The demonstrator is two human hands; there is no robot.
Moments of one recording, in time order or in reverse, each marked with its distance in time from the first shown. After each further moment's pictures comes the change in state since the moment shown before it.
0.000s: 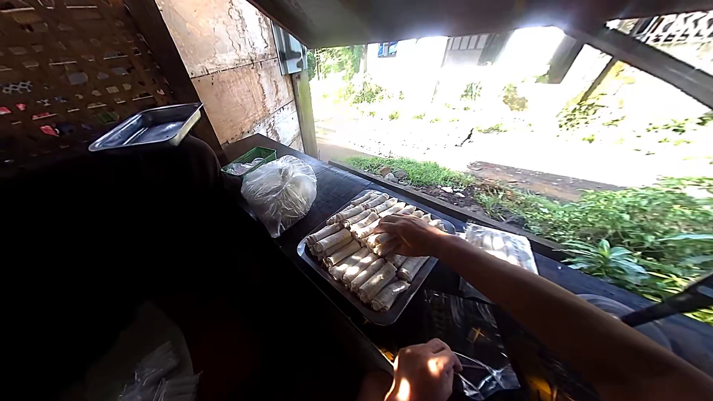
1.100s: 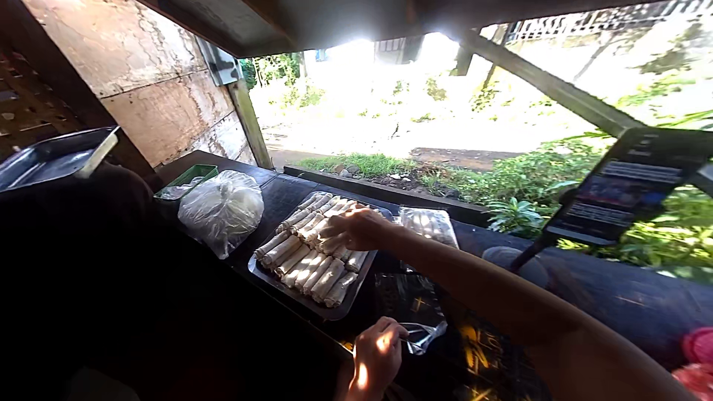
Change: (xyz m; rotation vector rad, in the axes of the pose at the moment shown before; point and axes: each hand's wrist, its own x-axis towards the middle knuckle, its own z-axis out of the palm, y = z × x) left_hand -0.001 -0.003 0.013 0.112 0.124 0.044; right_hand -0.031 -0.033 -0.020 -0.159 -0.008 0.195
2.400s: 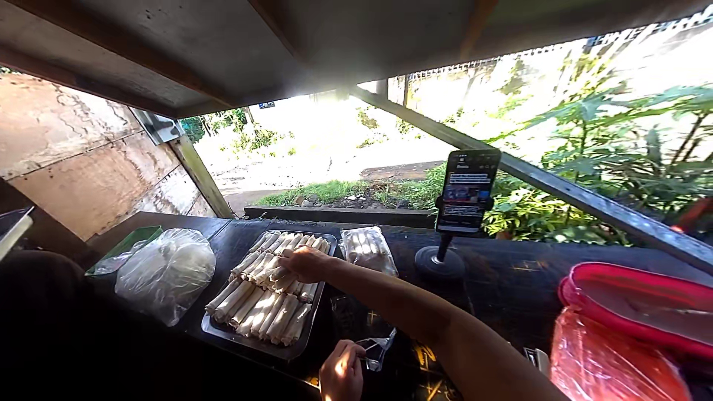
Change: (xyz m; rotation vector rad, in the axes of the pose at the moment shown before) left_hand 0.002 0.005 -0.002 0.105 -0.009 0.003; right_hand -0.004 -0.002 0.007 0.110 -0.002 0.053
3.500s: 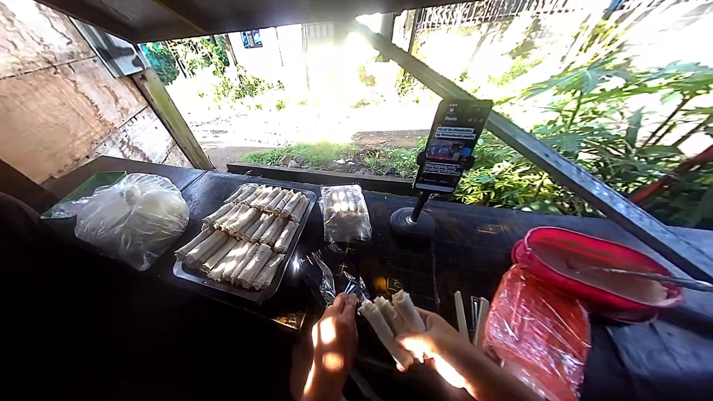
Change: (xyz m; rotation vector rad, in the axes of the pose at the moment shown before) left_hand 0.005 0.092 -0.022 0.112 -0.357 -0.174; right_hand -0.318 -0.093 0.067 1.636 0.459 0.946
